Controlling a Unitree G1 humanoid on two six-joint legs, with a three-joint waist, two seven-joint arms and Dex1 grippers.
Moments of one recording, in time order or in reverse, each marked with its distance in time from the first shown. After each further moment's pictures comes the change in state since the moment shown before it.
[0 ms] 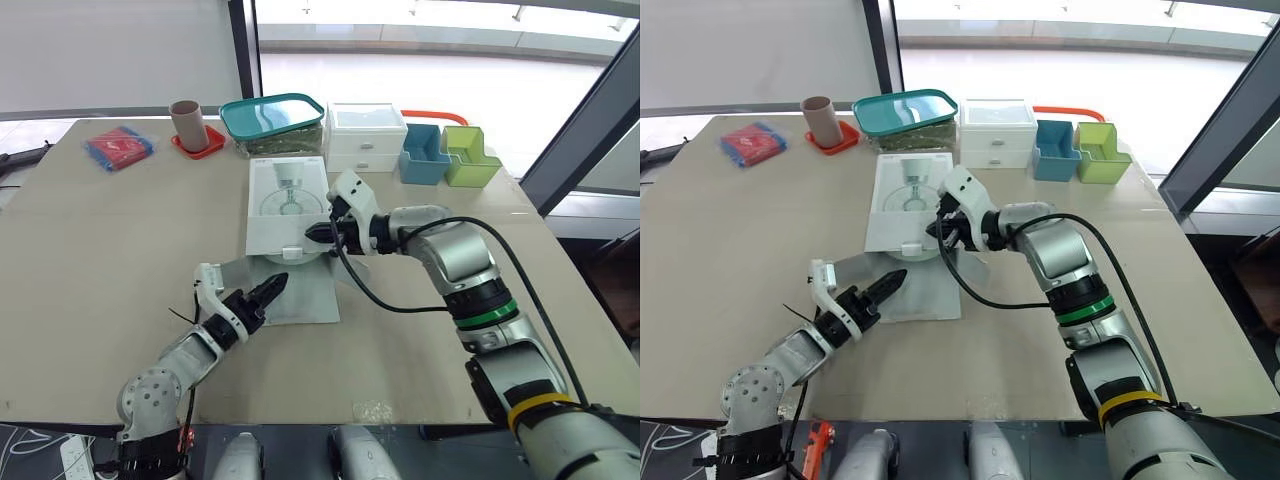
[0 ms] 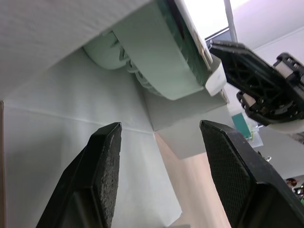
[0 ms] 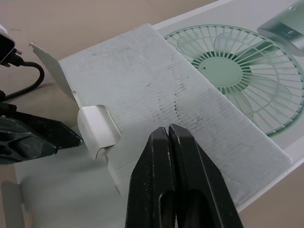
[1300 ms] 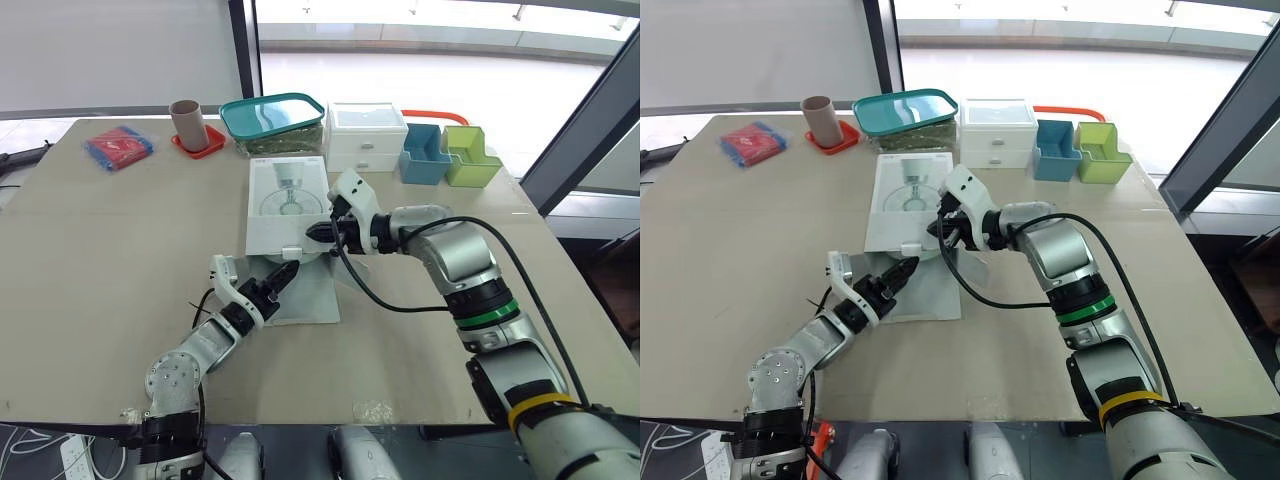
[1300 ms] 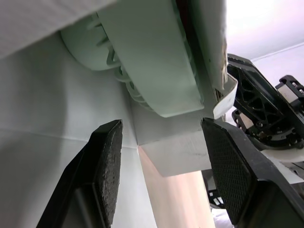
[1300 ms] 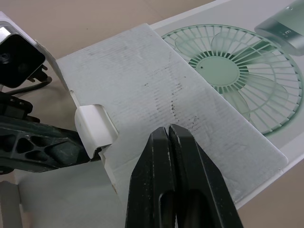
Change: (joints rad) left arm -0.084 -0.042 -0.039 0.134 -0.075 -0.065 0.065; right arm 0.000 0.000 0.000 -0.001 0.000 0.000 -0.002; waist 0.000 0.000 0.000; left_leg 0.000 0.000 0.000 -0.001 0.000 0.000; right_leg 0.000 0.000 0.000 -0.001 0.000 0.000
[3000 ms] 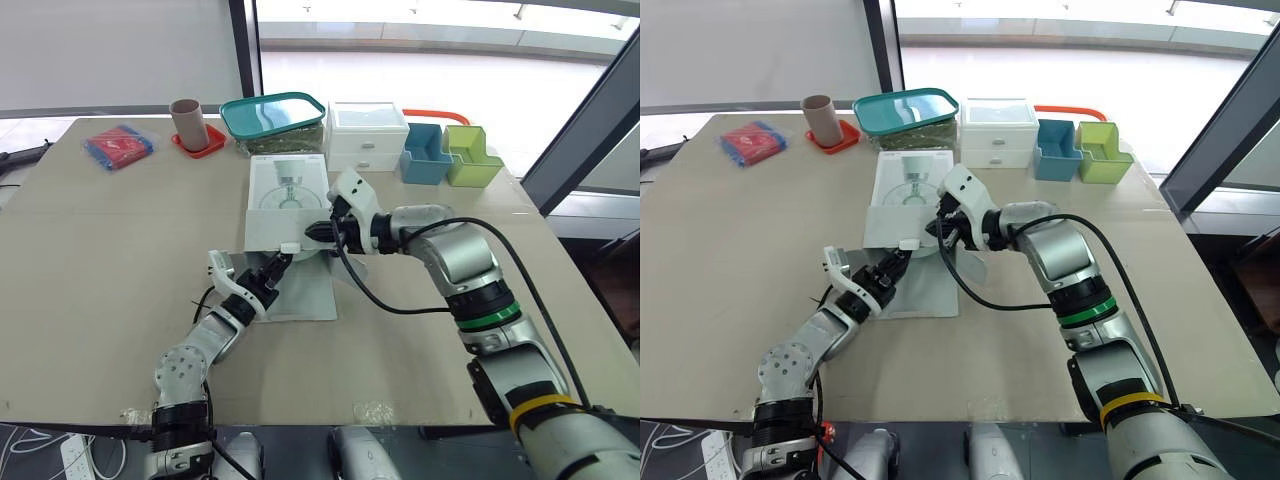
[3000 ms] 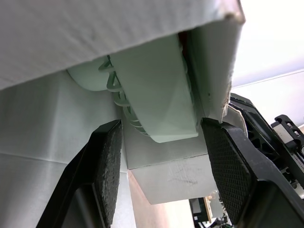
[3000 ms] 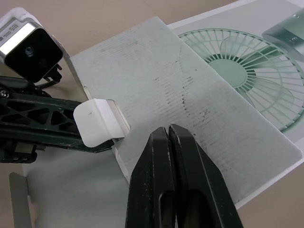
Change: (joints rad) left arm -0.050 -0.045 0.032 0.083 -0.022 -0.064 -0.010; right arm 0.010 -0.007 0.000 -0.034 -0.001 -0.008 0.002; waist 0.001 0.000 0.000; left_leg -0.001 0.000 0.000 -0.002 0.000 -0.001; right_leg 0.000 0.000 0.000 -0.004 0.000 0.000
